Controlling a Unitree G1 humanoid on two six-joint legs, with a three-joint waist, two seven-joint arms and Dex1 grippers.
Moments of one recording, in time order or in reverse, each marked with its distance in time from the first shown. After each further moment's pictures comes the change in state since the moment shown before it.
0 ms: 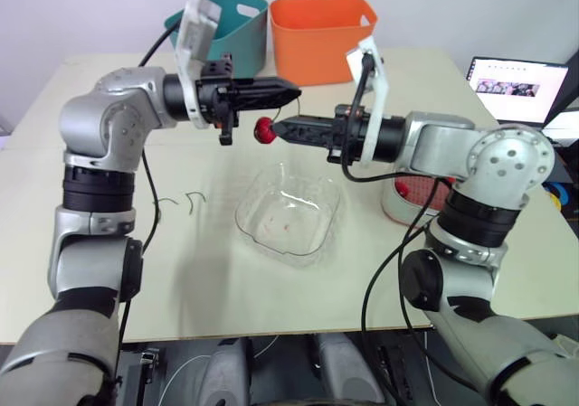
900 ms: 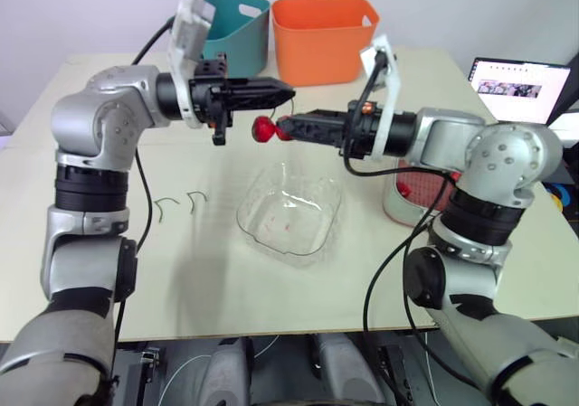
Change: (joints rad) left arm 0.000 0.026 -0.003 -0.013 -0.001 0.012 -0.010; right arm -0.024 -0.006 -0.003 -0.001 -0.304 0.000 0.266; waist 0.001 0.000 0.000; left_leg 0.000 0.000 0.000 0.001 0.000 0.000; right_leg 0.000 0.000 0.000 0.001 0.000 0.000
